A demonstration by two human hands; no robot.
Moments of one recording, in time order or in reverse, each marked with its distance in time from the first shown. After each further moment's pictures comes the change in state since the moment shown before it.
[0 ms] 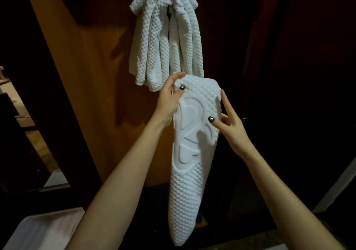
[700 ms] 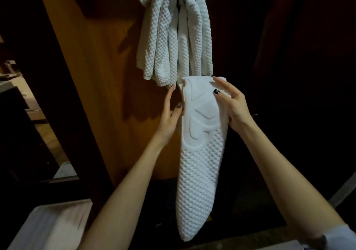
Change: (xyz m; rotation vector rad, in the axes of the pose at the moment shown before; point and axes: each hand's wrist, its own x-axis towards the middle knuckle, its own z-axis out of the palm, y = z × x) left_hand -0.054 -0.044 -0.035 -0.018 -0.066 -0.086; right_hand 0.055 -0.007 0.018 0.140 0.159 0.026
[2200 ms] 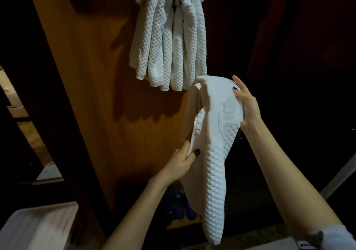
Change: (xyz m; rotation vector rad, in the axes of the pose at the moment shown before) left_hand -0.068 -0.053 0.031 0.465 -0.352 -0.296; right_hand 0.016 -0.005 -0.041 0.388 0.092 0.176
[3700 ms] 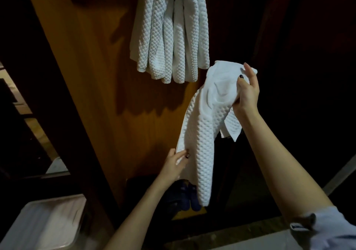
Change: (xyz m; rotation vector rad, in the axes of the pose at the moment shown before) left_hand -0.007 -0.072 0.020 -0.067 0.155 -0.175; right_hand 0.016 0.020 0.008 -0.192 0.374 -0.217
